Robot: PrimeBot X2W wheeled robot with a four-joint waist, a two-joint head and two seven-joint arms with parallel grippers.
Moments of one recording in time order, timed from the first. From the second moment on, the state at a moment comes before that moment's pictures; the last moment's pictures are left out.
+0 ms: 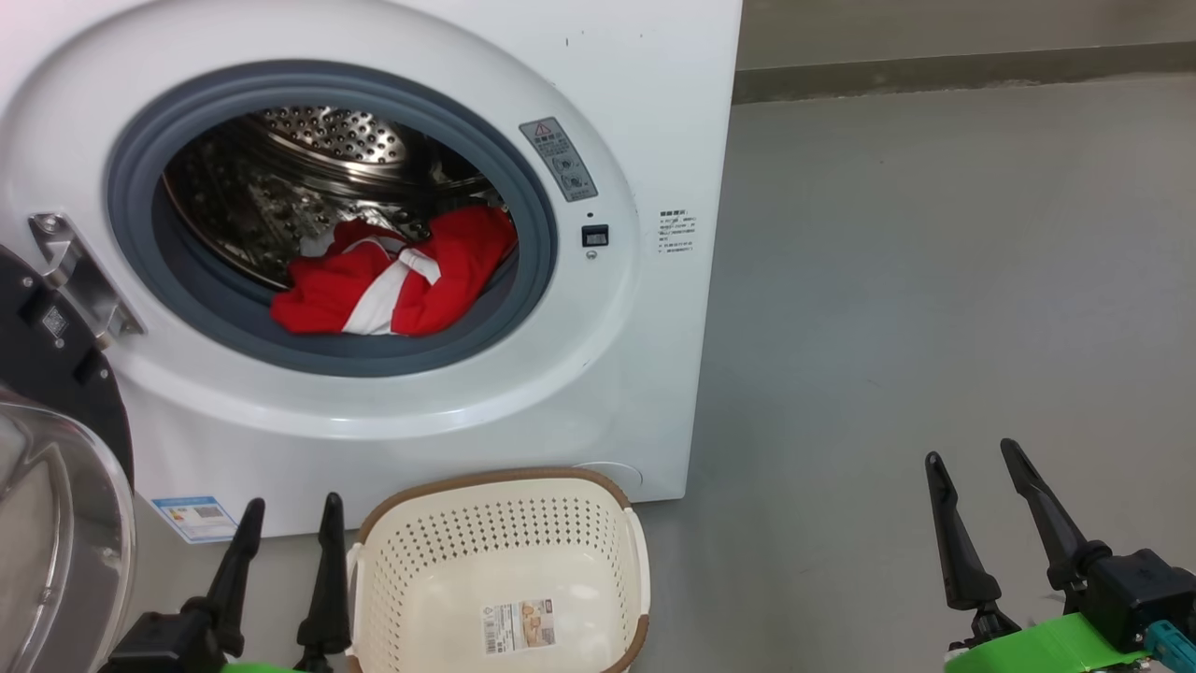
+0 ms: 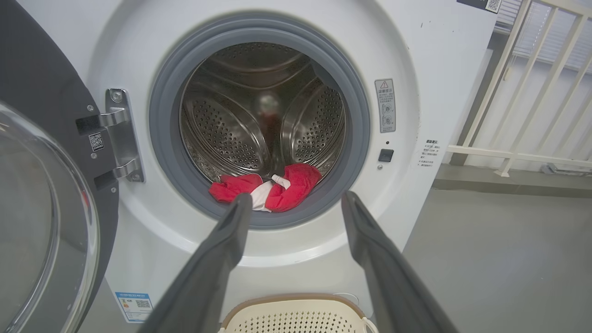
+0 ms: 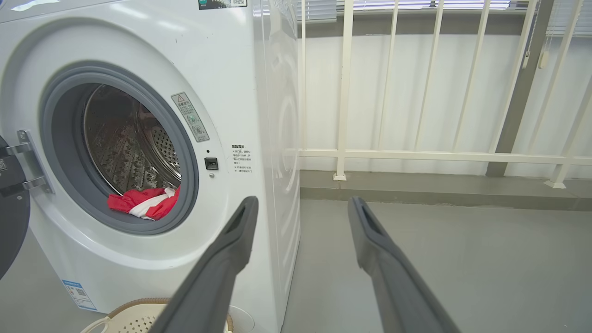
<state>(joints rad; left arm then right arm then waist) 0.00 0.10 -0.03 0.10 -0.31 0.01 -0.21 0.08 -0.04 -0.06 0.06 0.18 0.12 -0.26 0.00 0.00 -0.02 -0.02</state>
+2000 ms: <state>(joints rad) -0.90 0.13 -0.04 0.53 -0.32 0.00 -0.25 -0.19 -0.05 0.03 0.01 0.16 0.12 -0.26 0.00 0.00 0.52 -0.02</state>
